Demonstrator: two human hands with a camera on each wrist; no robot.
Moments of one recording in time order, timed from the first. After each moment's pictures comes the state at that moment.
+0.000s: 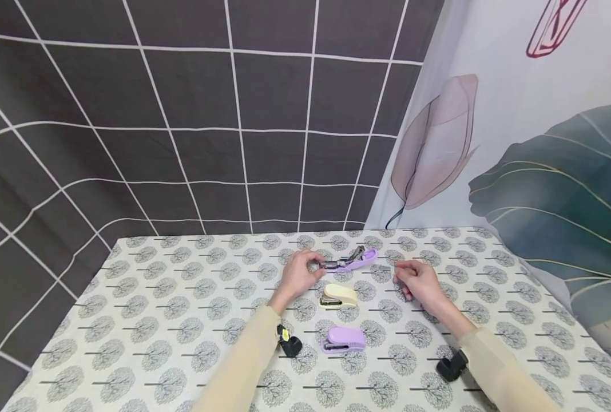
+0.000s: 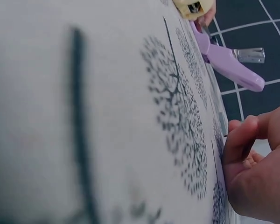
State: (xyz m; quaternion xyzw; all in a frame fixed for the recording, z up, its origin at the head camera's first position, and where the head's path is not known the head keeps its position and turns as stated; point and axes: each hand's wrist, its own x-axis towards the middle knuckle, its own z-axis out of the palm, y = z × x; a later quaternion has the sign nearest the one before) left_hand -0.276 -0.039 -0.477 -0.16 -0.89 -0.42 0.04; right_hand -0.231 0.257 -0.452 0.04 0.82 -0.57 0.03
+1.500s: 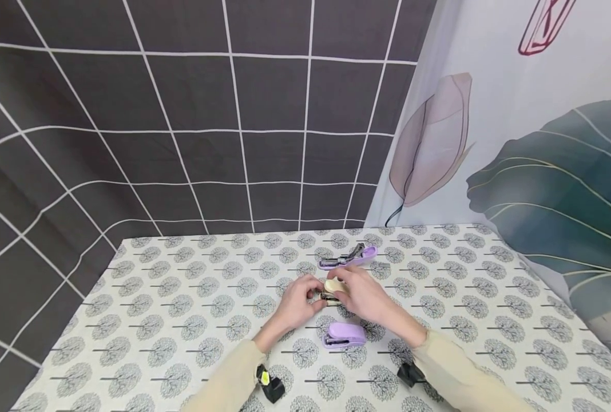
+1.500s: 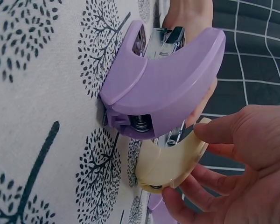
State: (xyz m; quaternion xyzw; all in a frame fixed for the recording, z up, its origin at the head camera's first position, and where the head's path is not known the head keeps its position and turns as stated) left_hand -0.204 -0.050 -0.472 -0.25 -0.87 -0.41 0.06; right_hand -0.192 0.137 -0.414 -0.27 0.93 -0.26 -0.06
